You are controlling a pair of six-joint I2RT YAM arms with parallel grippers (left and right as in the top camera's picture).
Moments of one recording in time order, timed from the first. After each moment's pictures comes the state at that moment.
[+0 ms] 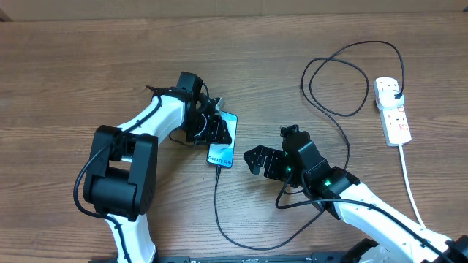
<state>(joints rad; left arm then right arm) -0.26 2.02 1.27 -0.73 0.56 -0.12 0.61 1.29 0.58 -0.14 -0.18 0.86</state>
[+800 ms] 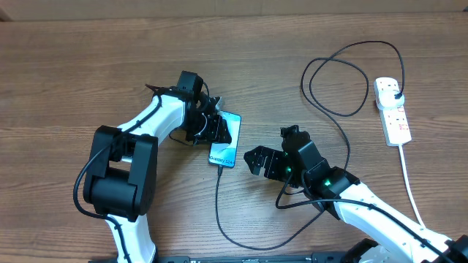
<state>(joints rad) -0.26 2.02 1.28 -0.73 0.53 -0.12 0.61 1.29 0.58 -0.15 -0.18 0.86</state>
